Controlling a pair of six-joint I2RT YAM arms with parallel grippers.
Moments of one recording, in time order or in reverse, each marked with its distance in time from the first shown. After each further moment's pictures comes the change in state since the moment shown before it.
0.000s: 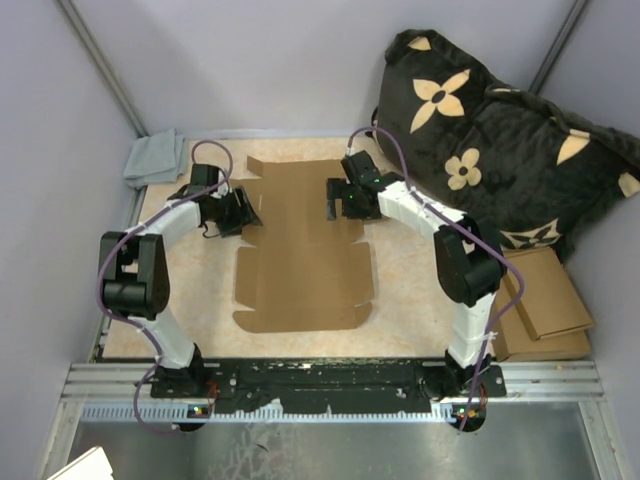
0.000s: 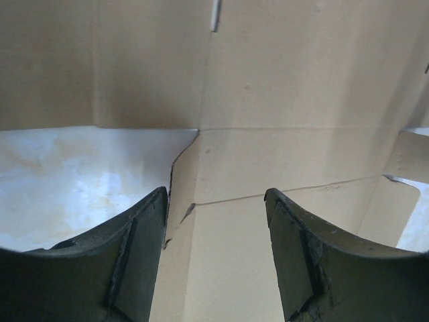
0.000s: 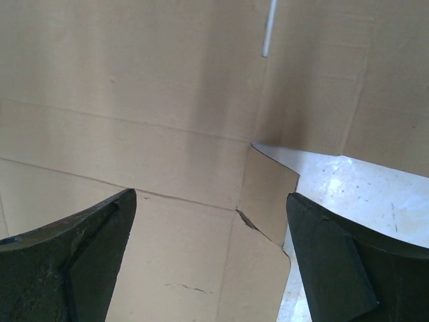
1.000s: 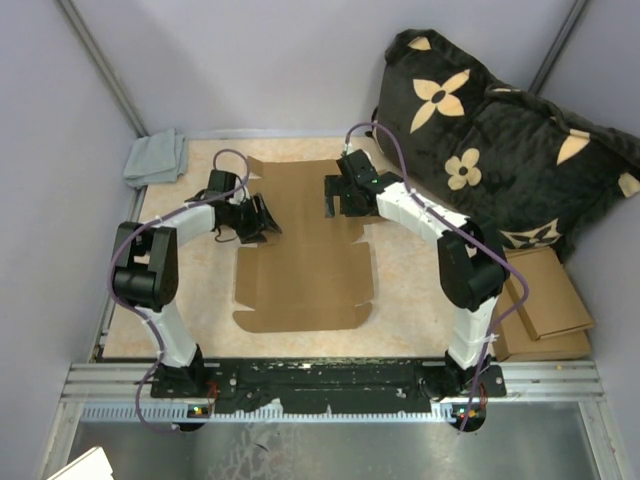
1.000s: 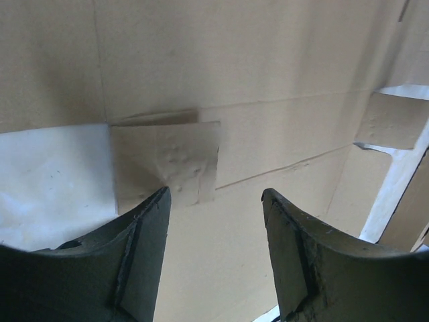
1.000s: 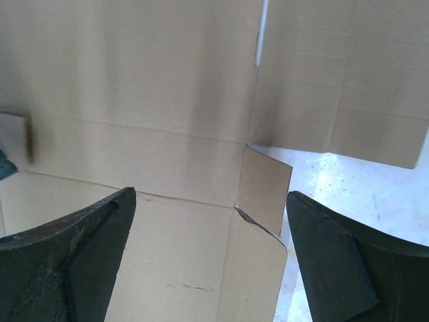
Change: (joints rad) left arm -0.081 0.055 -0.021 0.081 0.153 -0.064; right arm 0.041 -0.024 0.013 -0.008 0.083 0.002
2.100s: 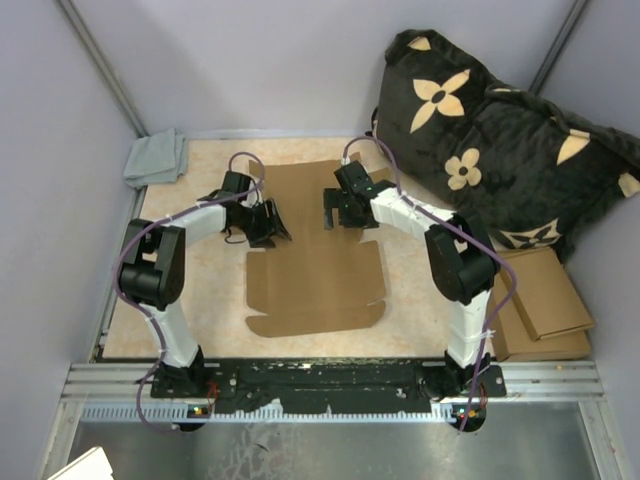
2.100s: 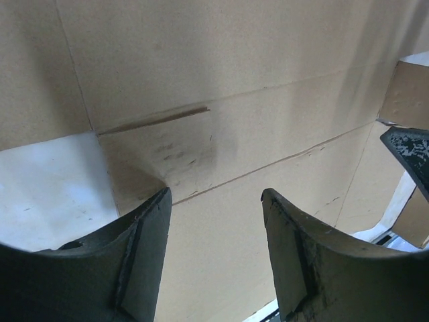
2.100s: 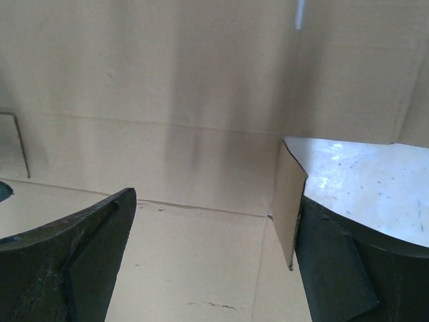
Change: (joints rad) left arm -0.073 0.051 0.025 -0.048 -0.016 0.008; right arm -0.005 0.060 -0.047 0.026 -0.033 0.027
